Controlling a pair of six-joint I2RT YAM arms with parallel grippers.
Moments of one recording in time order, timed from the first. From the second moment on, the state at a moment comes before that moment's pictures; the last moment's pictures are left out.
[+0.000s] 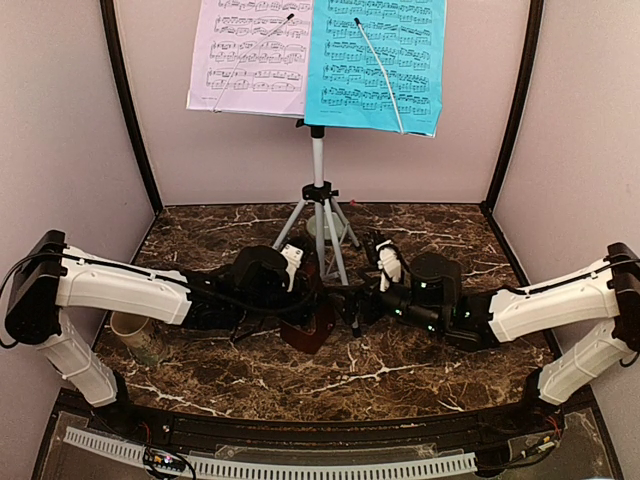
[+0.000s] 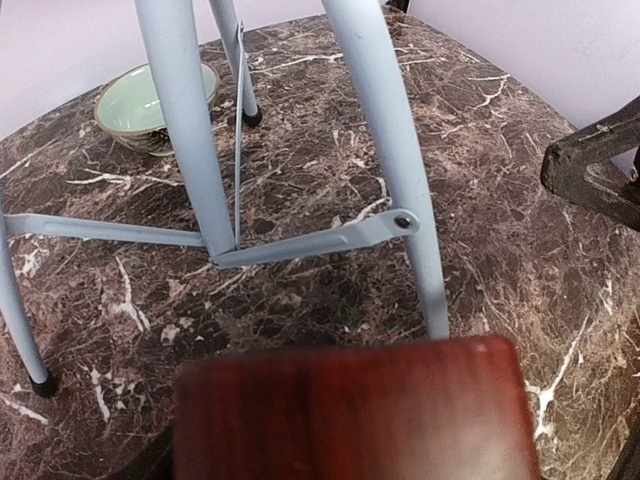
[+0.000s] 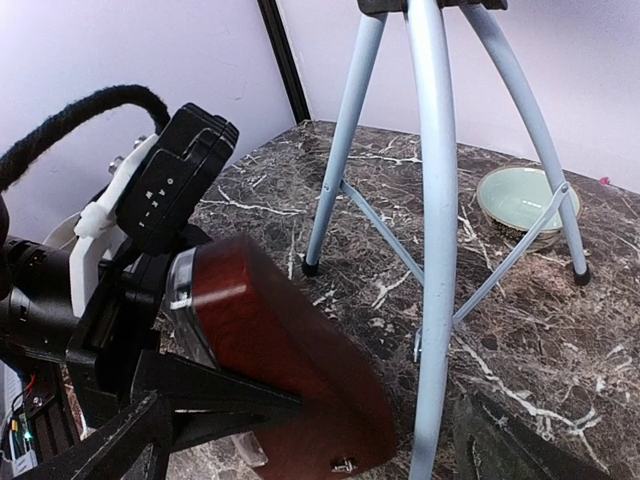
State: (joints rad) left arm -1.04 1.58 0.92 0.07 -0.28 -0.31; right arm 1.06 1.41 0.66 0.52 0.18 0.29
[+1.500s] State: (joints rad) left arm -1.00 1.38 0.67 0.41 -0.11 -0.09; right arm 0.92 1.59 0.90 0.42 -0.07 0.52
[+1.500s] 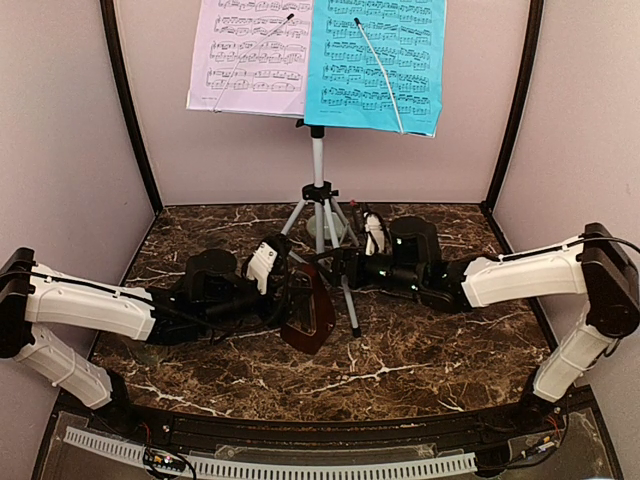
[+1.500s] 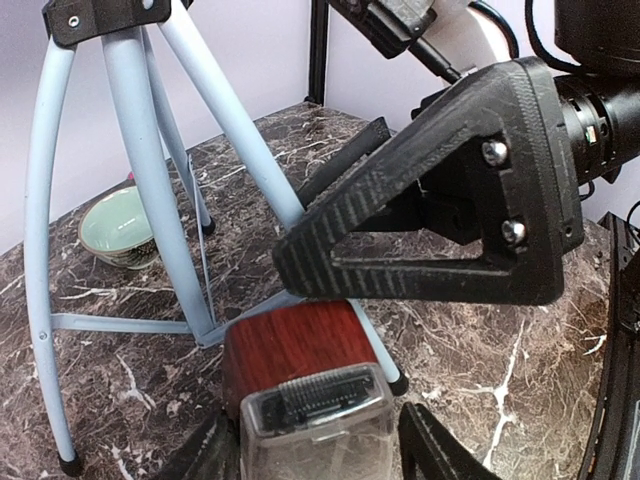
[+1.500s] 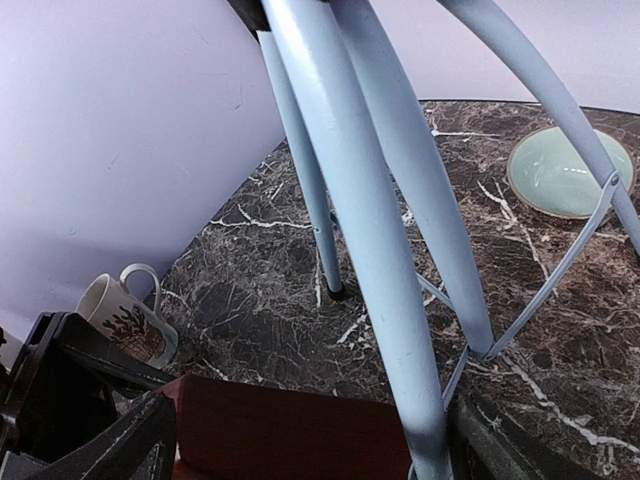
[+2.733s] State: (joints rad) left arm -1.00 1.38 0.67 0.43 -0.12 -0.07; right arm 0.92 1.49 0.88 0.43 -0.09 0.57
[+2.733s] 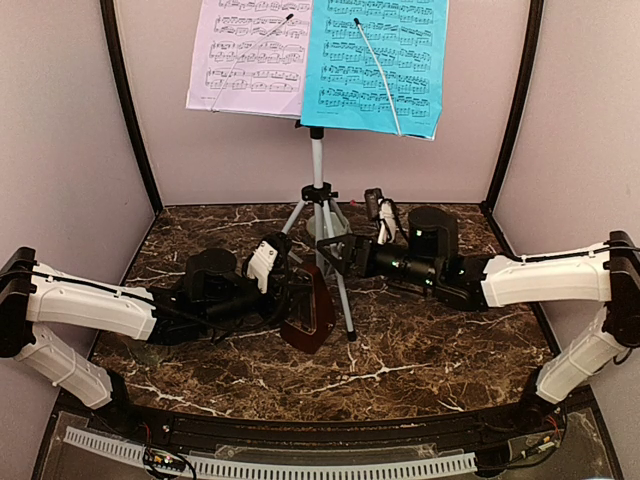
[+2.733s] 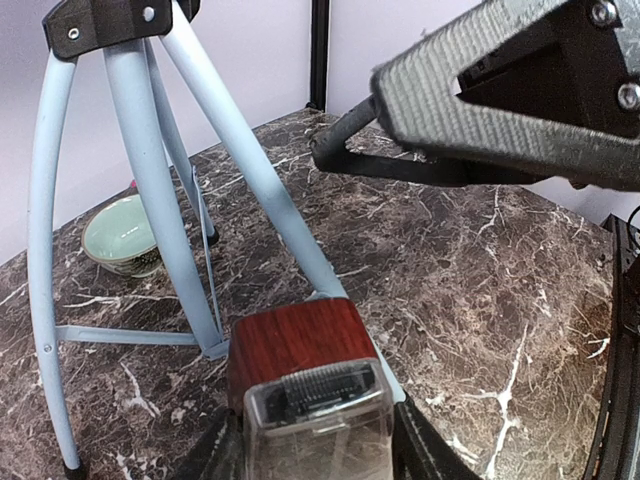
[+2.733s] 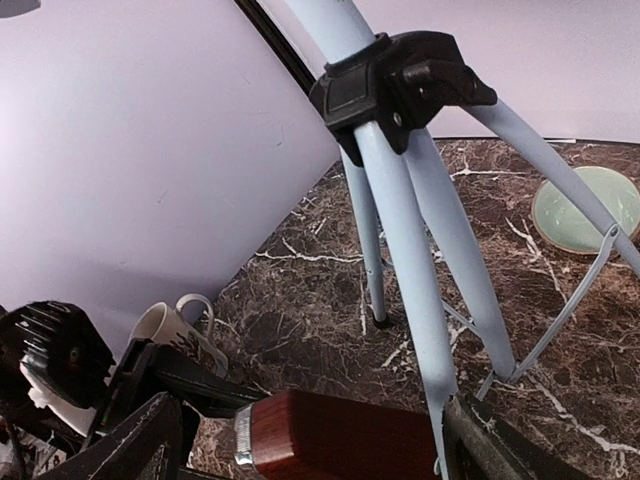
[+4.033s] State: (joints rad) left arm -1.00 1.37 0.66 0.43 -0.12 -0.05; right arm 0.94 1.66 0.97 0.45 -0.21 0.66
